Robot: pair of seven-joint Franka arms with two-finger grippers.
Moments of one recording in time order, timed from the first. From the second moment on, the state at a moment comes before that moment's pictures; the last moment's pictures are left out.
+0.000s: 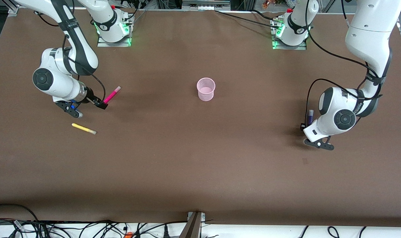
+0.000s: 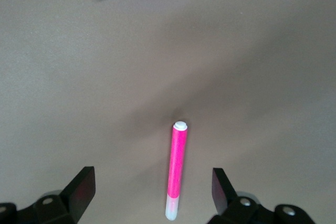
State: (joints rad) left arm 0.08 0.59 -0.08 -1.91 0.23 2.34 0.09; right arm -0.05 0.20 0.10 -2.30 0.02 2.31 0.63
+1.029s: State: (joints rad) left arm 0.07 0.48 -0.41 -1.68 -0.02 1.90 0.15; right arm -0.04 0.25 0.10 -2.36 0.02 2.47 0.68
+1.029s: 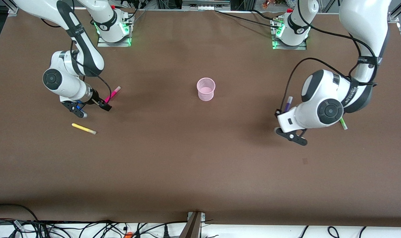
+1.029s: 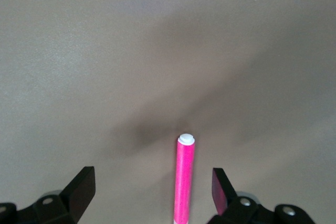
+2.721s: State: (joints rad) left arm -0.03 0.57 -0.83 -1.85 -0.36 2.51 0.93; right arm -0.04 0.26 0.10 -2.55 0.02 2.82 0.72
